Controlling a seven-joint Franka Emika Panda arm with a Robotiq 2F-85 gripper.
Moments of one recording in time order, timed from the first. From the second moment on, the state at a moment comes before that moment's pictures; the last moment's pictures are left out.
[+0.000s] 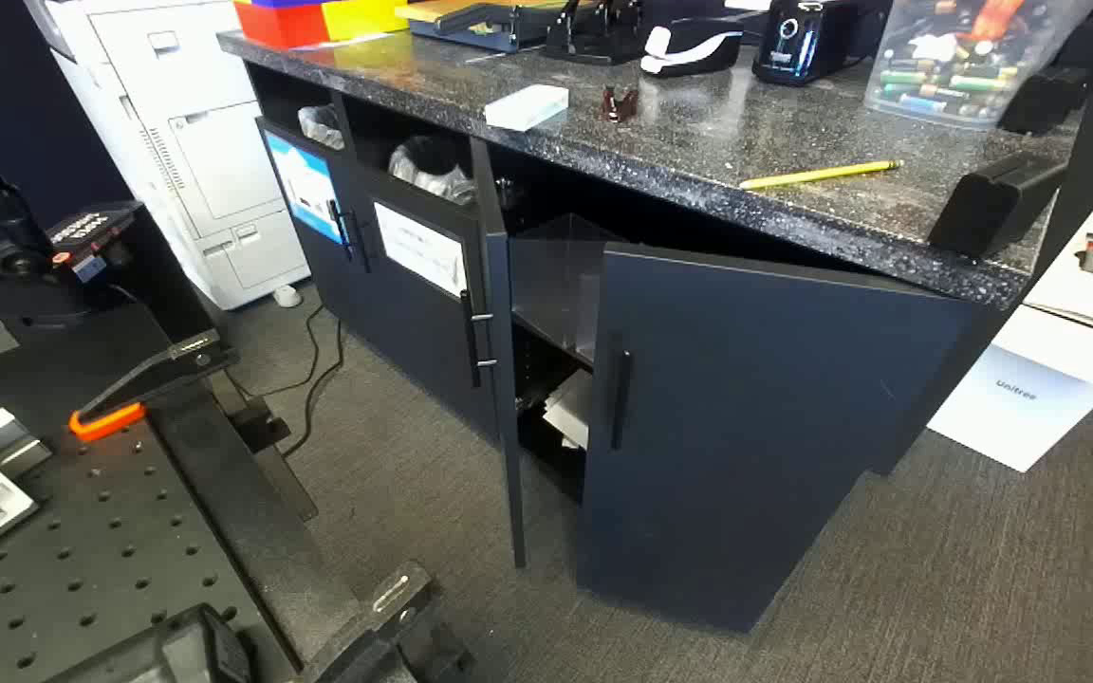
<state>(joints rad) 0.07 -0.56 0.10 -2.44 0.22 1.76 0.28</state>
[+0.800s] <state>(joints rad) 0.07 -0.52 0.10 -2.43 0.22 1.80 0.27</state>
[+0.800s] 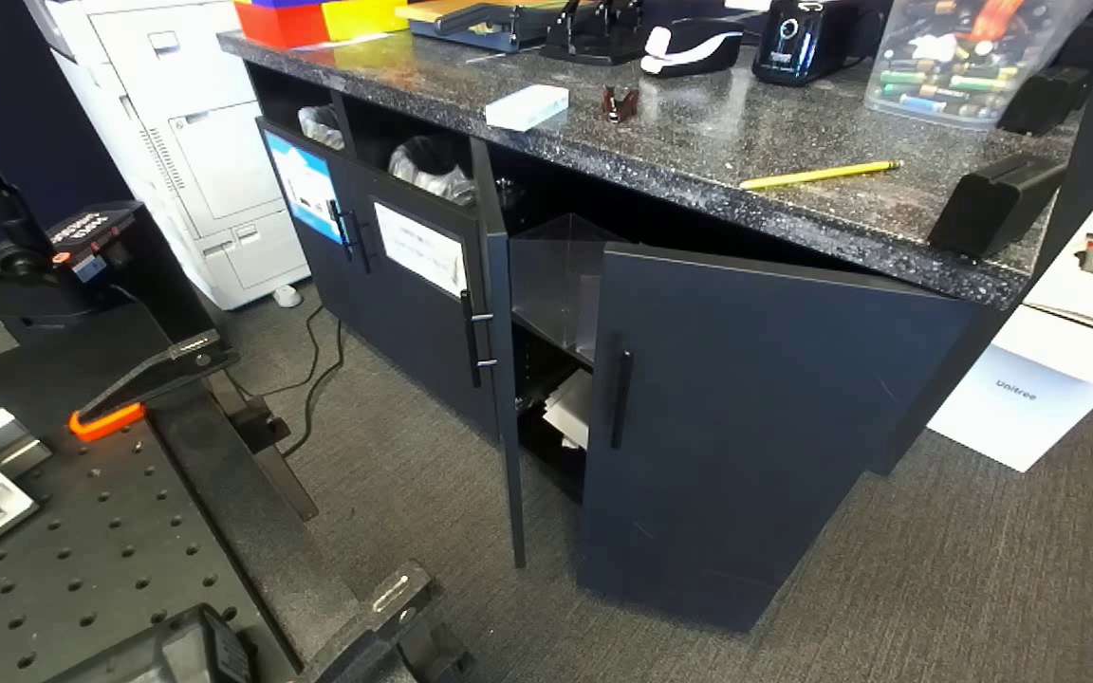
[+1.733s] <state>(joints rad) 0.08 0.35 0.09 -1.82 0.02 1.97 0.18</state>
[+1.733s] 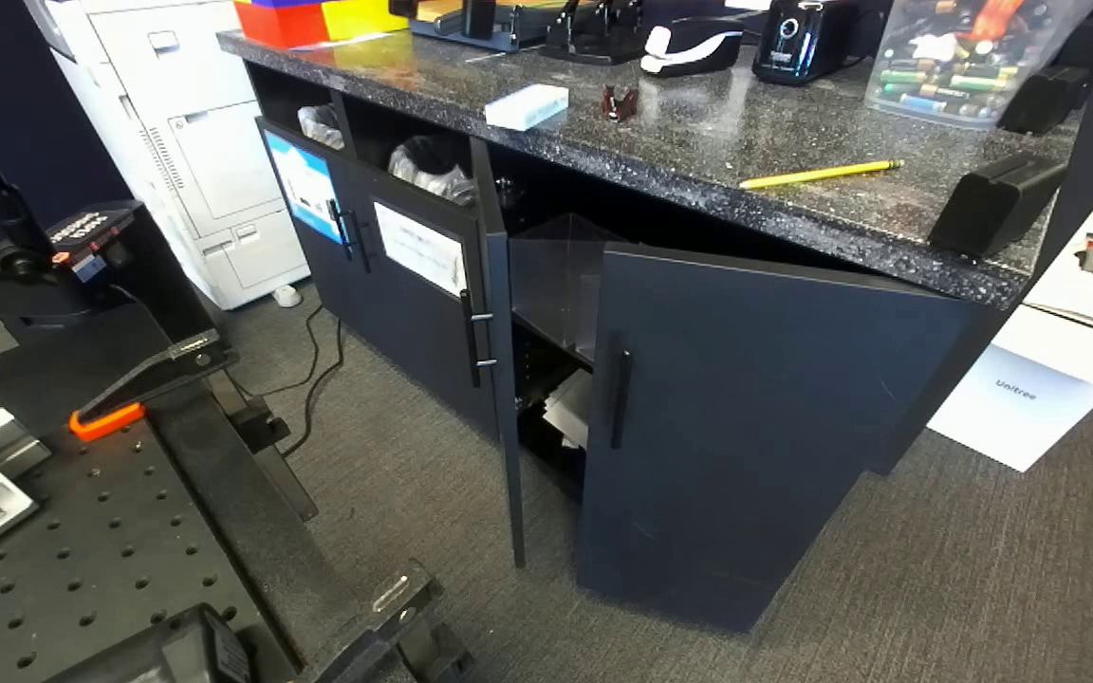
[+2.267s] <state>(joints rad) 0.18 0.76 0.06 -1.38 0.02 1.97 0.30</state>
